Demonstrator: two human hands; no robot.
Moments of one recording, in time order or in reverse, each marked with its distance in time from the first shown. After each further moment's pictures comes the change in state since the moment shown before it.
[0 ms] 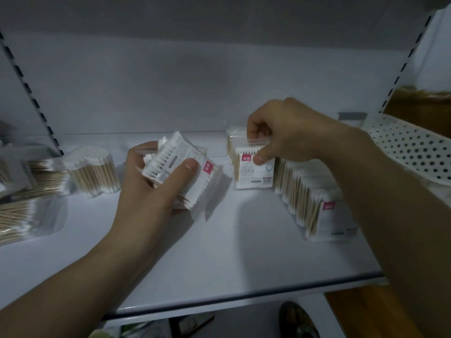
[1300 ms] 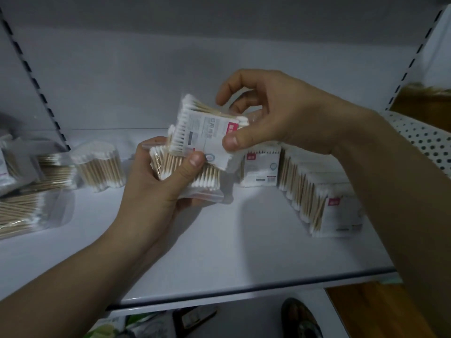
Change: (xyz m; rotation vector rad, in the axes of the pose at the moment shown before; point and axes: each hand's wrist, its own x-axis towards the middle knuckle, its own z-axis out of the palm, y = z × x) left_hand -0.005 0.011 0.005 -0.174 -0.064 -0.030; right_hand -0.021 -0.030 -0.019 0.792 -0.094 -0.184
